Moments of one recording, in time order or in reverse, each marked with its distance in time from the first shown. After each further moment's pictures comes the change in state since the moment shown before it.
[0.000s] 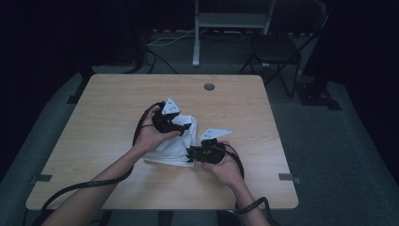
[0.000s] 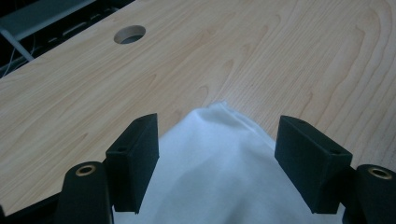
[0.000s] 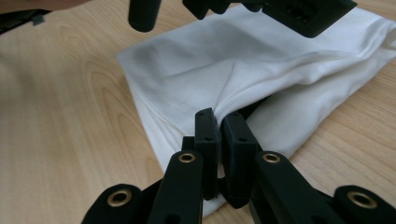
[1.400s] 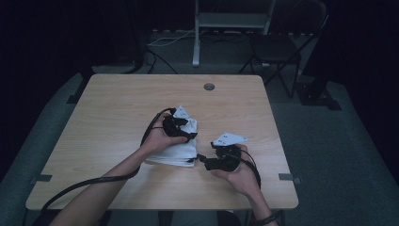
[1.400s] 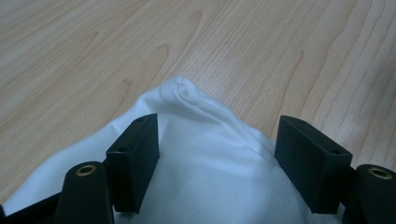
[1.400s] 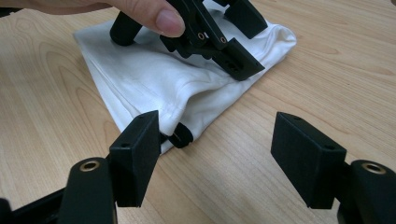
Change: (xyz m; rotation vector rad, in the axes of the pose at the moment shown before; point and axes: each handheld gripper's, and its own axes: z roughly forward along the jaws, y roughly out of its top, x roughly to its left) left arm -0.007 -0.016 0.043 0.127 -0.128 -0.001; right arm -0.003 -0.018 -0.038 -0.008 -0.187 -0.048
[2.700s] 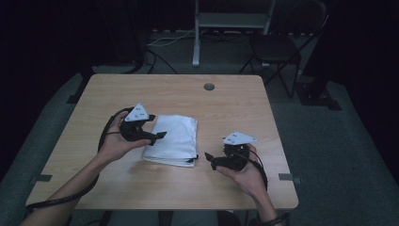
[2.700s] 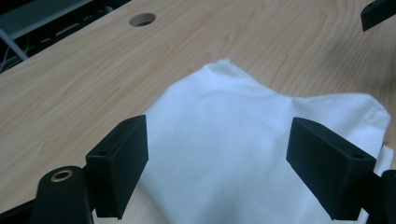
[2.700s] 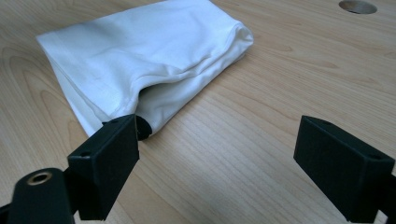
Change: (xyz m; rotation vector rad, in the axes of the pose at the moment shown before) left arm 0.017 -0.049 -0.128 -0.150 0.085 0.000; right arm -0.016 -0.007 -0.012 -0.031 -0.081 0.024
